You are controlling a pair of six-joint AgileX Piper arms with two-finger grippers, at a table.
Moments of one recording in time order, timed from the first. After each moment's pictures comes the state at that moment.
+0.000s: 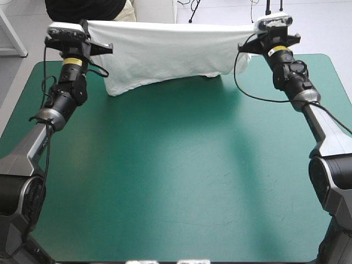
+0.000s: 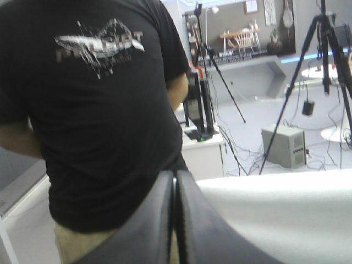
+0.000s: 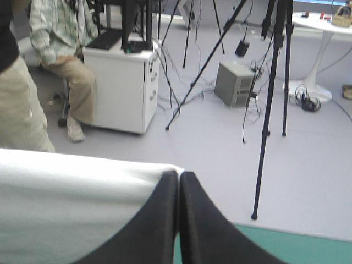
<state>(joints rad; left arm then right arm) -0.11 1.76 -1.43 -0.22 -0.45 0.39 0.13 1.92 -1.68 0.11 -0.07 -0.18</state>
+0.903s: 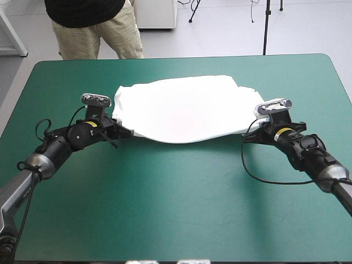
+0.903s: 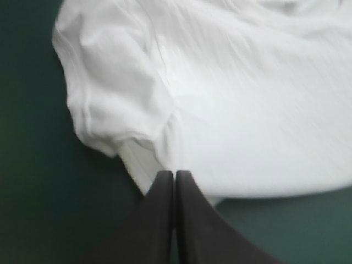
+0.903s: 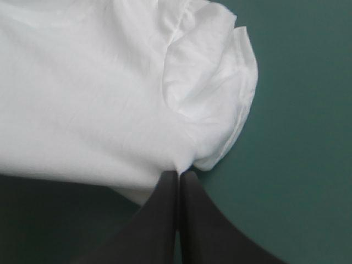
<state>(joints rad) -0.20 1.42 -0.94 -0.40 0.35 0.39 0.22 1.35 -0.83 -0.11 0.20 0.06</state>
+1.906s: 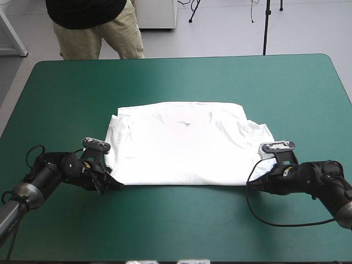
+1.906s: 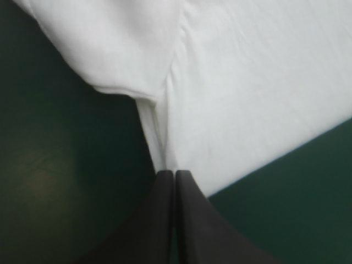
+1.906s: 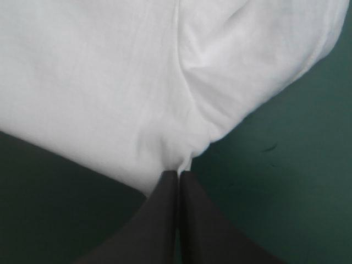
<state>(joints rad) -0.20 1.25 -0.72 -0.21 0.78 0.30 0.23 1.12 -0.68 0.18 0.75 -0.08</state>
